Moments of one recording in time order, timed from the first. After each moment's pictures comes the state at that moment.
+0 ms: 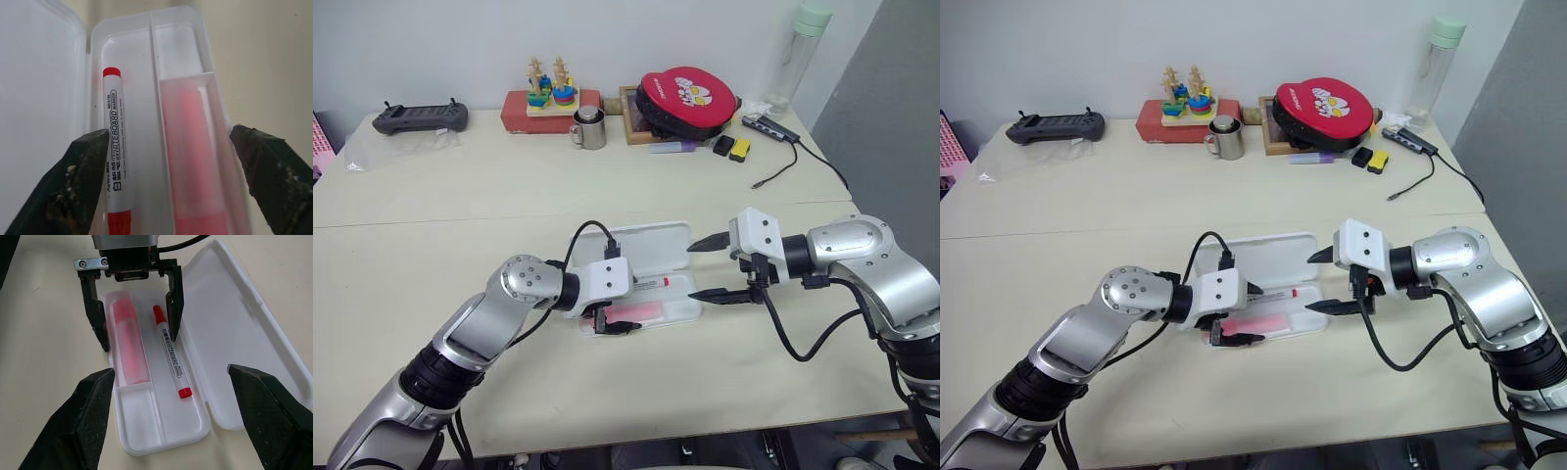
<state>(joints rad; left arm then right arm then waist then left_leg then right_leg) -0.47 0.76 -0.38 -0.34 -0.11 0.56 -1.06 -0.58 -0.80 0.22 -0.37 0.34 0.58 1.15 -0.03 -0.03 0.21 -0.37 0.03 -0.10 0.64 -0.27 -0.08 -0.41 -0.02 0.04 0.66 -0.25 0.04</state>
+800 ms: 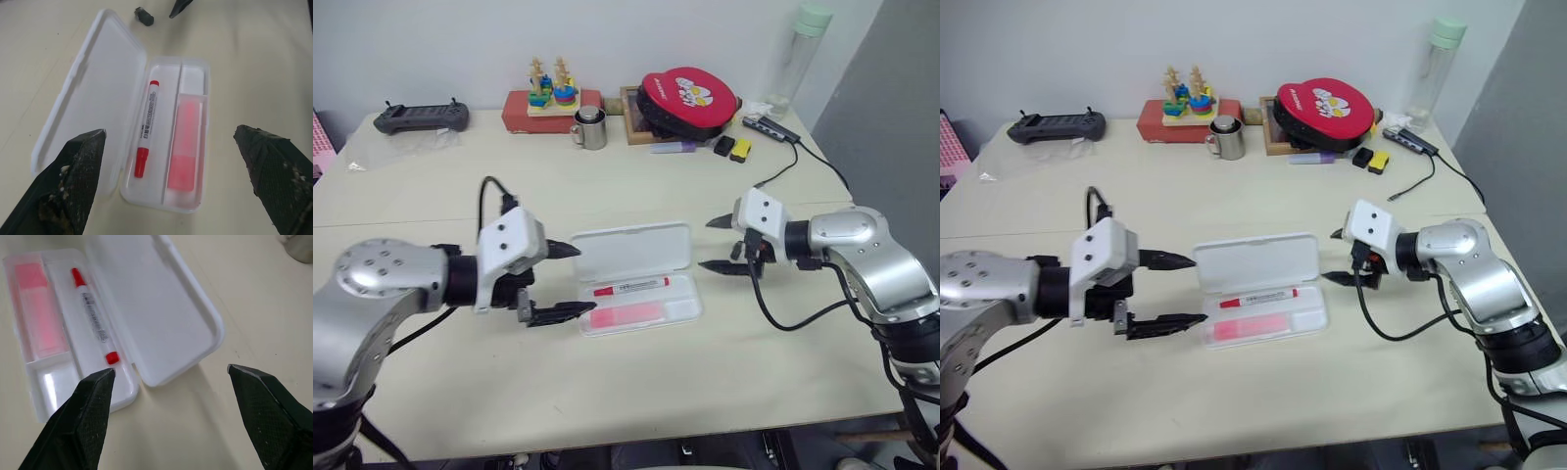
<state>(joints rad) -0.25 1.00 0.27 -0.66 -0.57 0.91 -1.05 -0.63 -0.76 0.23 -0.16 0.17 0.56 1.00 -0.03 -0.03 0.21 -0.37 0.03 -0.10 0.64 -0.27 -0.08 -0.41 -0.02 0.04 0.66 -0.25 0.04</state>
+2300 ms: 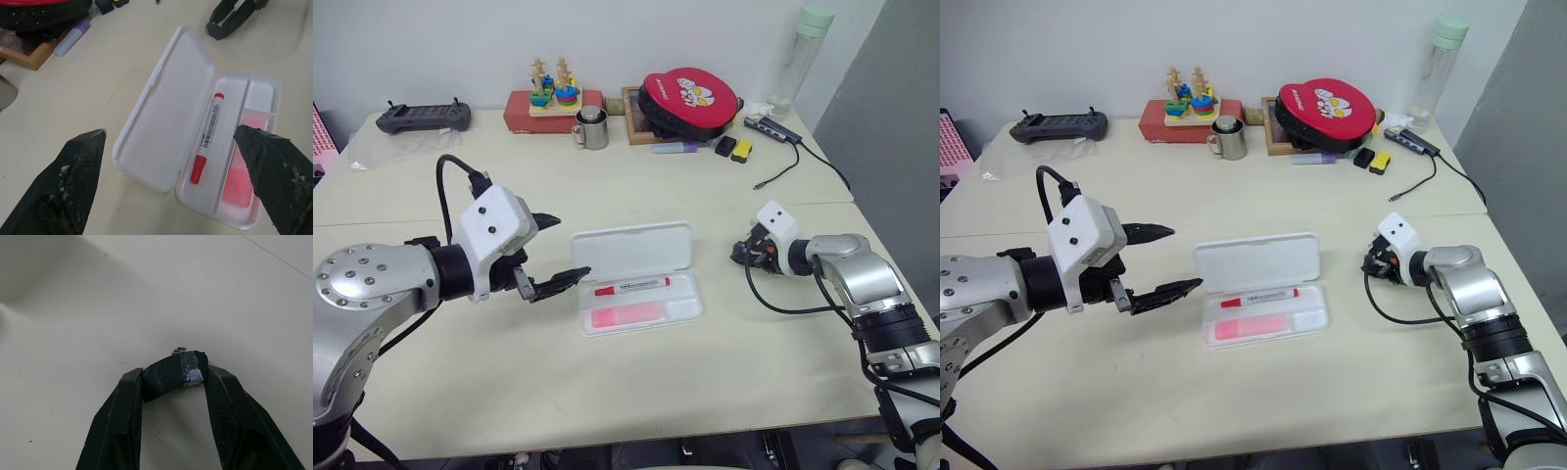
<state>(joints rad) -0.24 1.00 0.29 -0.73 -0.63 0.93 -0.77 -0.62 -0.66 0.18 0.18 0.10 0.69 0.84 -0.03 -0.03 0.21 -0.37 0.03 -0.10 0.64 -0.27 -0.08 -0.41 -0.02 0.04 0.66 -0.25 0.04</state>
